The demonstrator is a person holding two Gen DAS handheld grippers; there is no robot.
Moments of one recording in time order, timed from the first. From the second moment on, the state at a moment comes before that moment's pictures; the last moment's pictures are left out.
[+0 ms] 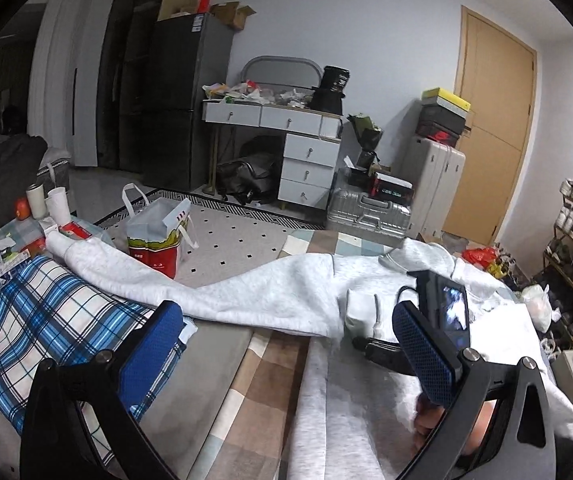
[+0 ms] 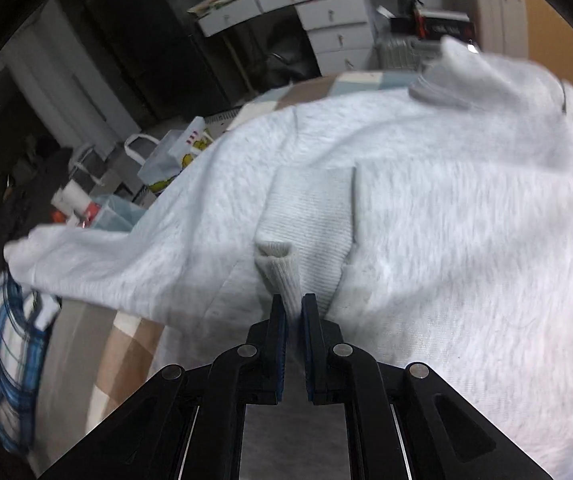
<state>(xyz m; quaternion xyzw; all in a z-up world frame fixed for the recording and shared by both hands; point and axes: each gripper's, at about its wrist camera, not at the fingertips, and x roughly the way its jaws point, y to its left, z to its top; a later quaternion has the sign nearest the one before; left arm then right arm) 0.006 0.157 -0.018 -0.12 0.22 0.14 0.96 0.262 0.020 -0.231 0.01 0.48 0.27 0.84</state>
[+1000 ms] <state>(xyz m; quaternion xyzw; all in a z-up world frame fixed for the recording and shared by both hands) 0.030 0.122 -0.041 -0.07 0.29 0.13 0.94 0.263 -0.249 -0.235 -0.05 0.51 -0.02 0.86</state>
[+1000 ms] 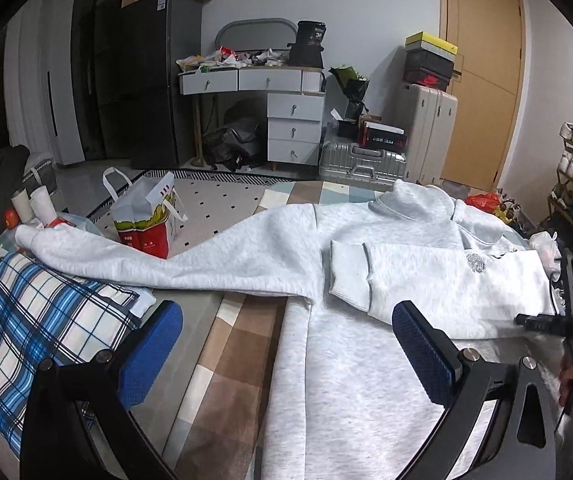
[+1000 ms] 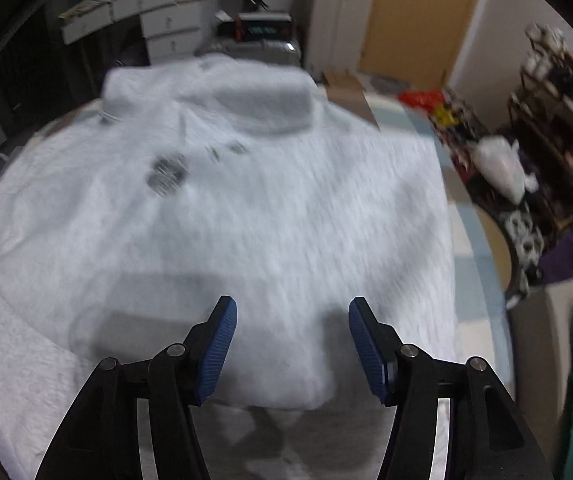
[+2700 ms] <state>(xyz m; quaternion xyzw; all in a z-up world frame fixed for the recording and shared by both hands) 0.109 0.431 -0.092 -0.30 0.48 0.26 0.78 0.057 -0.162 -0.140 0.07 0.25 0.27 0.93</state>
